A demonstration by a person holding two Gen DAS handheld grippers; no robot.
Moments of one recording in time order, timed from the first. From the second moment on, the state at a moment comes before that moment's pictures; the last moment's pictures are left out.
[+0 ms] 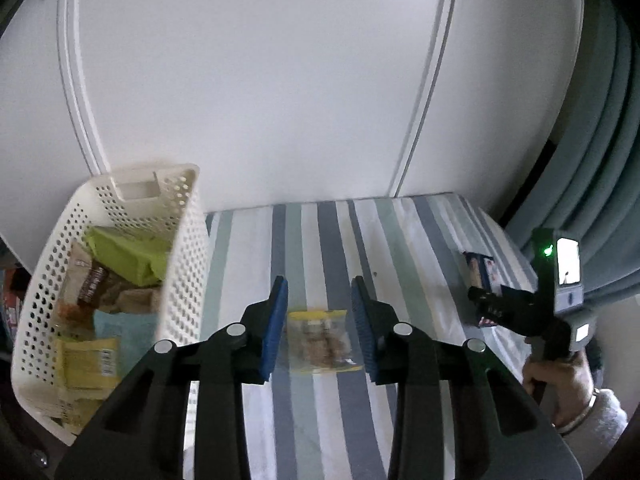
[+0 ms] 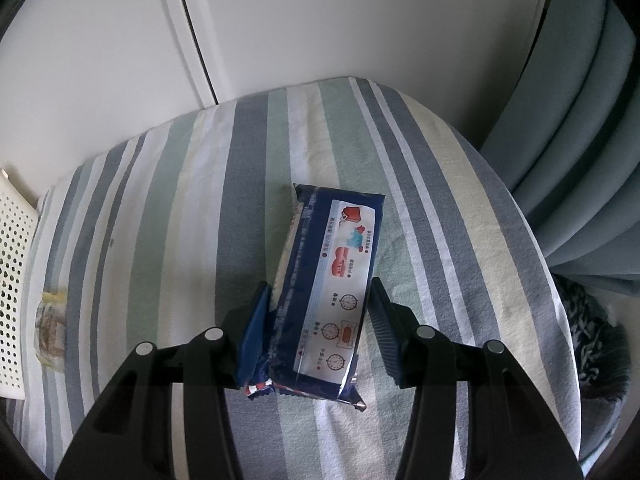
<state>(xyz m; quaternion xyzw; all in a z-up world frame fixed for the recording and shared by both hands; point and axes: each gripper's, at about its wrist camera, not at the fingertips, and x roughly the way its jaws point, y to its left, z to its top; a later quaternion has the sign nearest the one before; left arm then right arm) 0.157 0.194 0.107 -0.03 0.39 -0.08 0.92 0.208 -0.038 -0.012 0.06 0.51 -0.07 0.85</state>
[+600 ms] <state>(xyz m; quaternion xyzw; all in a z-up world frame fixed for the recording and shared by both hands) 0.185 0.149 0.003 0.00 0.49 -0.09 0.87 0.208 -0.038 -0.012 0.06 0.51 -0.07 0.85</state>
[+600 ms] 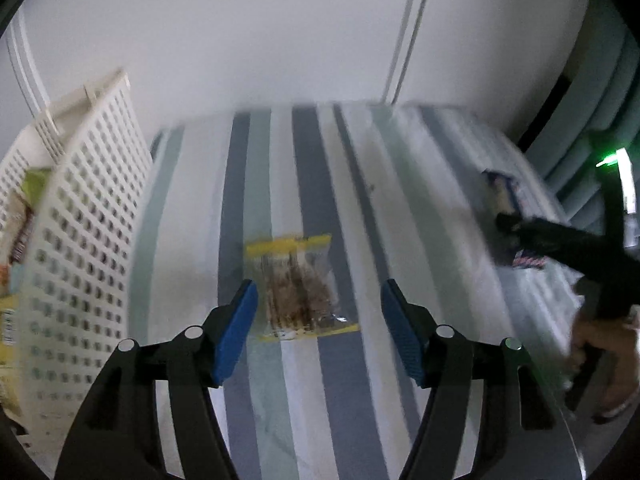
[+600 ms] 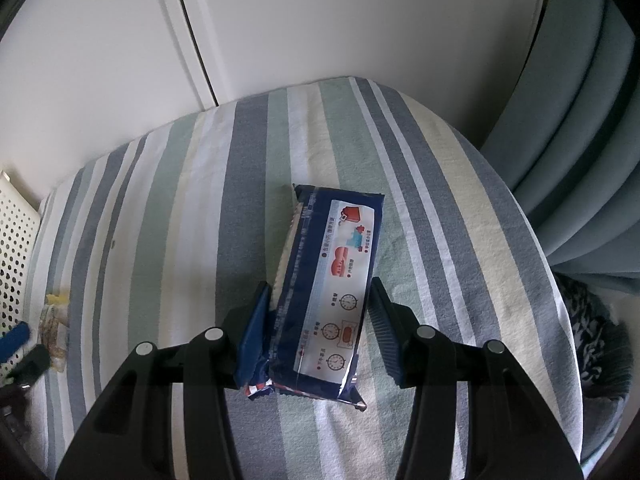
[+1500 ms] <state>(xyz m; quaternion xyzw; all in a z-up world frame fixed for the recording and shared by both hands) 0.151 0.196 0.076 -0.03 0.40 -0.05 0.91 0.207 -0.039 -0.011 0.06 0.51 -0.07 0.85</state>
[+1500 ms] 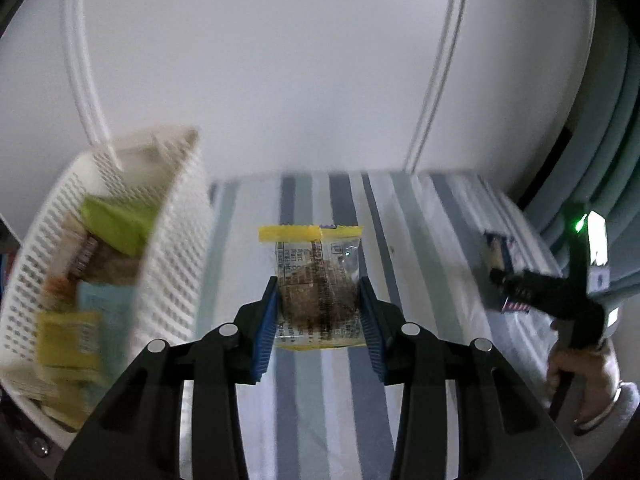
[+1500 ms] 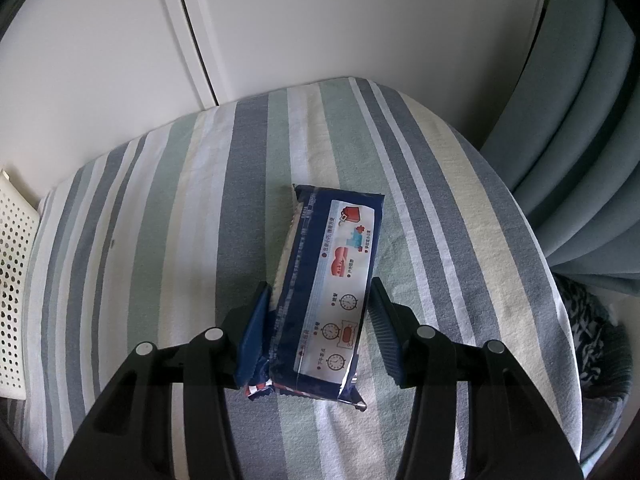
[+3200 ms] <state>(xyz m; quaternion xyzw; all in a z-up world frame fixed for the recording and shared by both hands) 0.055 0.417 0.081 -0.16 0.26 0.25 0.92 0.198 -0.042 0.014 0.08 0.50 -0.03 0.86</state>
